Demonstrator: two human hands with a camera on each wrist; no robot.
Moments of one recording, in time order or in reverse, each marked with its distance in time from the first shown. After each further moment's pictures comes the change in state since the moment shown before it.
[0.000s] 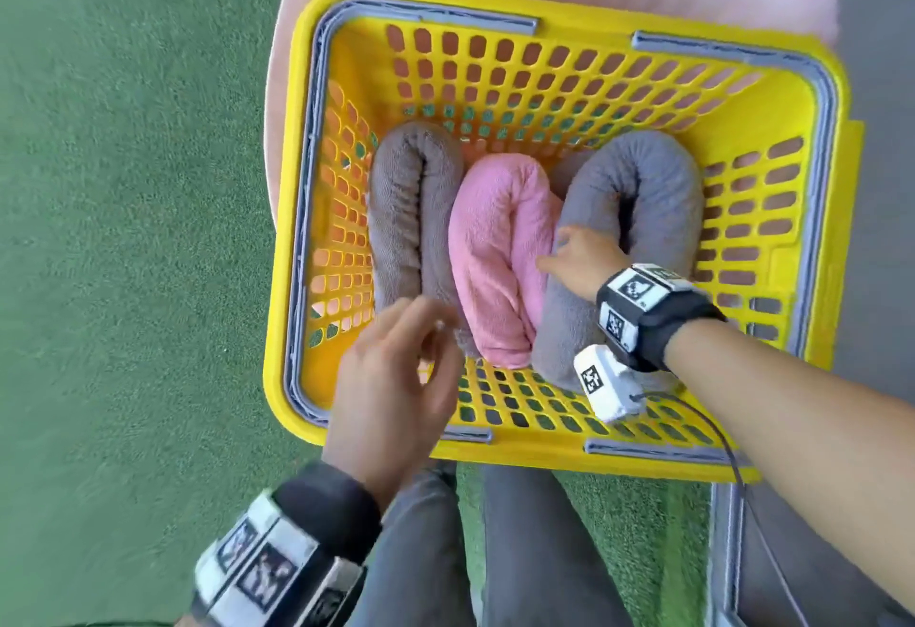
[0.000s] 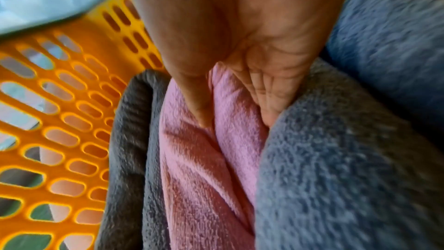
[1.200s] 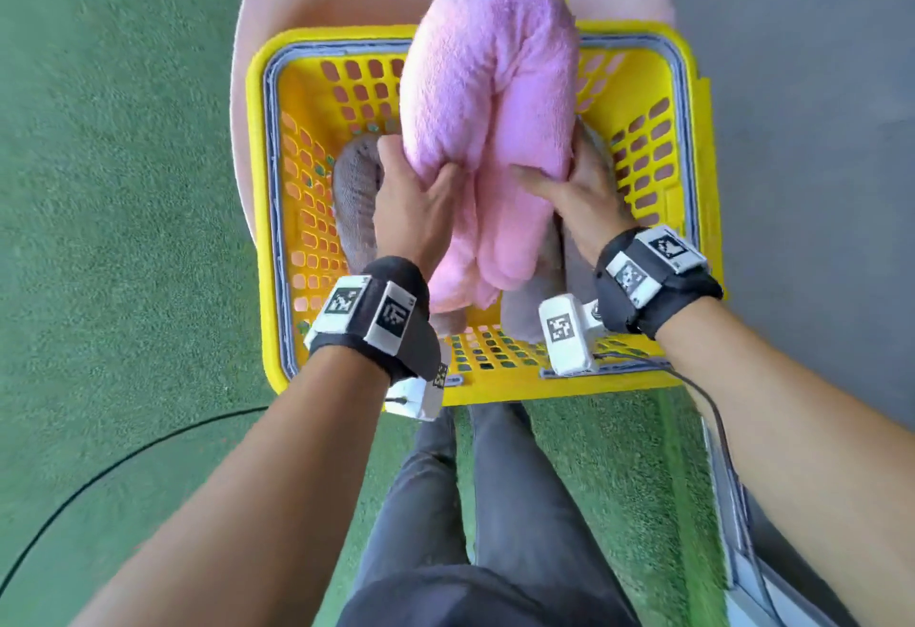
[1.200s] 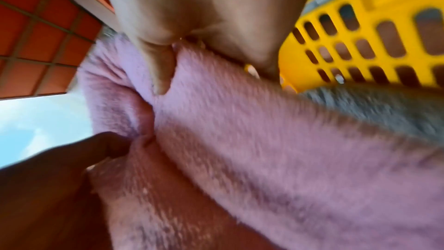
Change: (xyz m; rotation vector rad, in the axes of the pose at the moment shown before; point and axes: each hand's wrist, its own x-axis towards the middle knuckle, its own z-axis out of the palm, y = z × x) left_hand 0.098 0.056 0.033 -0.230 0.108 -0.283; right_hand -0.089 0.007 -0.062 0.930 0.442 -0.327
